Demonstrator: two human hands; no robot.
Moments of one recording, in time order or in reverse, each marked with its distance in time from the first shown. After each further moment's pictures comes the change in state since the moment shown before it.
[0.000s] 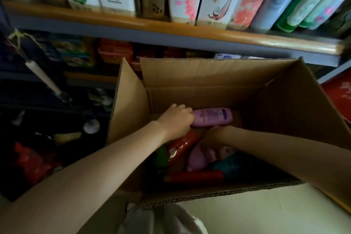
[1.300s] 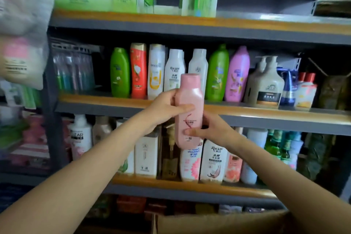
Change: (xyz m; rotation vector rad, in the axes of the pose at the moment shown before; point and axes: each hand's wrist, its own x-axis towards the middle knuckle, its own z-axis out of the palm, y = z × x) left_hand -0.085 -0.079 -0.352 -1.011 0.816 0.129; right_hand -0.219 -0.050 -0.288 0.792 1.227 -0.578
